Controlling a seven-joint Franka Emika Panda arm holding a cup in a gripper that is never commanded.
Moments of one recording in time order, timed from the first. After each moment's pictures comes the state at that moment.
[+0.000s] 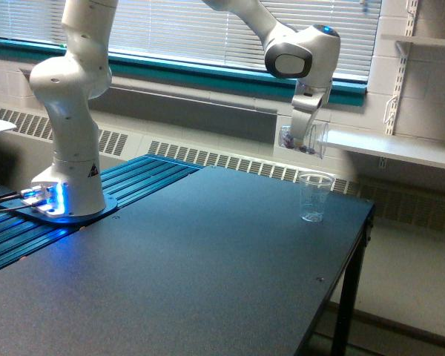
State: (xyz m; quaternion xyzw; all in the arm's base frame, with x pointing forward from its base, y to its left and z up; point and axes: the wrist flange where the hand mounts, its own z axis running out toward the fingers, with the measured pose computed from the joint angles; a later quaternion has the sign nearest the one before) arm 0.508 0.311 0.319 -0.93 0.33 0.09 0.08
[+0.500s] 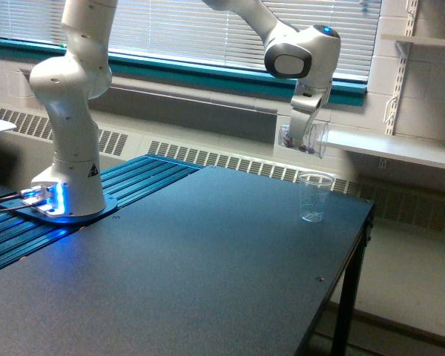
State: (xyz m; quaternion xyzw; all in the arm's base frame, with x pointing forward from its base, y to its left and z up) arm 0.510 0.307 0.320 -0.93 0.35 0.10 0.09
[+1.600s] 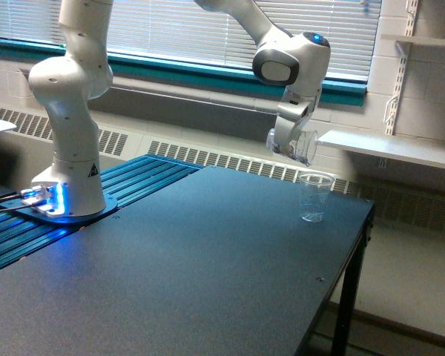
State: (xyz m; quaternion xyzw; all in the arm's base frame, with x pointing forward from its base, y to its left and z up) arm 0.489 0.280 0.305 -0.91 0.38 0.12 0.08
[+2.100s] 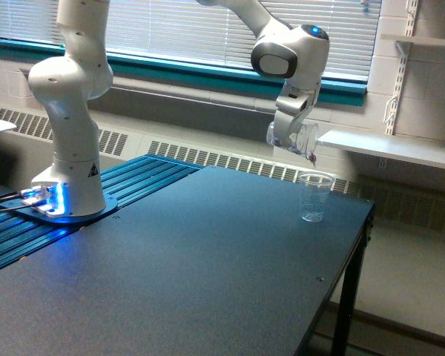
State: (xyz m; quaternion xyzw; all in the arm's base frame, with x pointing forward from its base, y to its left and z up) arm 0.488 0.277 0.321 -0.91 0.39 0.13 0.10
